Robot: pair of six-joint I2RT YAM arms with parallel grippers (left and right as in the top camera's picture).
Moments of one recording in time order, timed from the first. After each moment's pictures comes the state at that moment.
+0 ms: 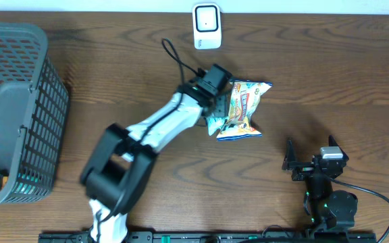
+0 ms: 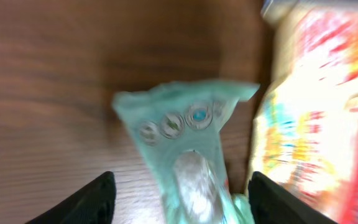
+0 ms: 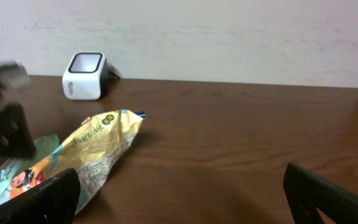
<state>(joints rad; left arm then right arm) -0.63 2.00 1.40 -0.55 -0.04 -0.58 0.01 0.01 0.01 -0.07 -0.03 -0.02</state>
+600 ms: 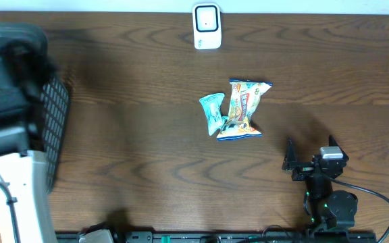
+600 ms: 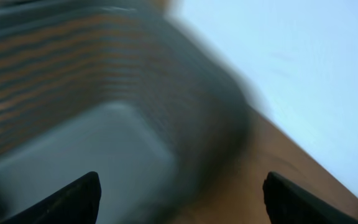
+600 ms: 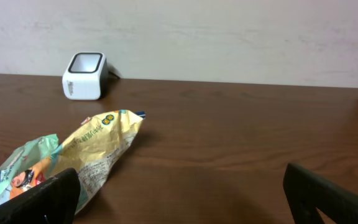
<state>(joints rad) 0.29 1.24 1.43 -0.76 -0.29 -0.48 0.01 0.01 0.01 -0.07 -0.03 -0.02</state>
